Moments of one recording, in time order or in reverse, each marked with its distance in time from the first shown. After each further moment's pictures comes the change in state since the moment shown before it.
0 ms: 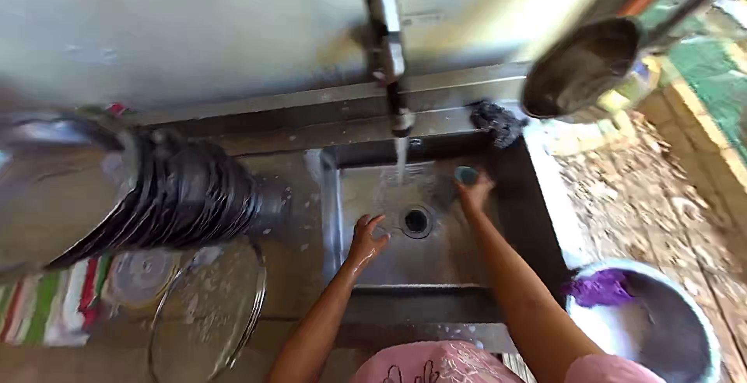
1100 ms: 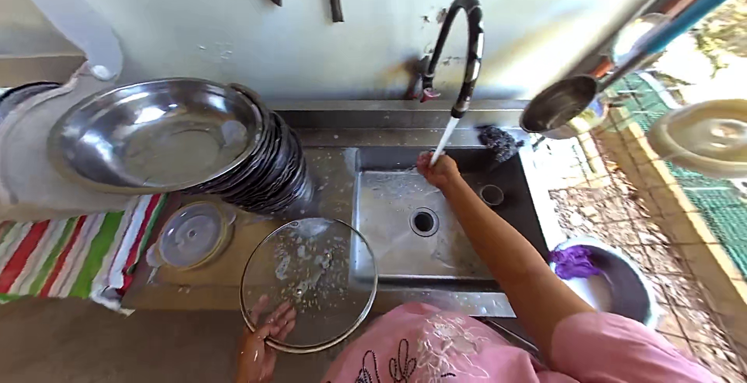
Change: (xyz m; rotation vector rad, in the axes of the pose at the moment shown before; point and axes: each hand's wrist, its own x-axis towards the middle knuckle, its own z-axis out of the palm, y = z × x) left_hand -0.296 -0.129 -0.108 -1.112 0.699 -0.342; right_hand -0.108 -0.208 0.027 1.048 -0.470 0.414
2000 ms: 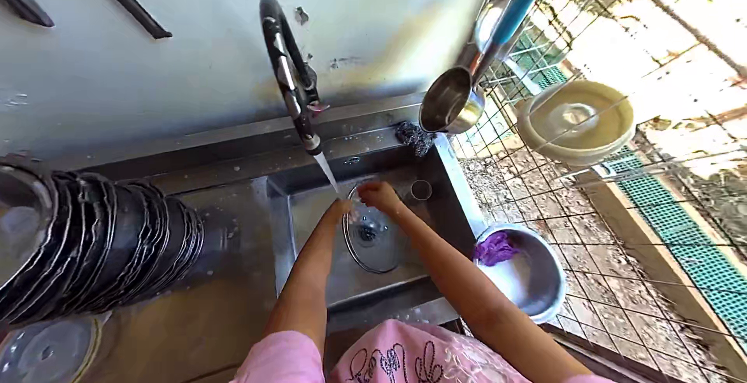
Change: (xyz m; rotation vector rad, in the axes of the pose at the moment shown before) left_hand 0.182 -0.109 0.461 1.056 -0.755 -0.196; right_hand -0.013 -0.041 -0.076 -1.009 -0.214 0.000
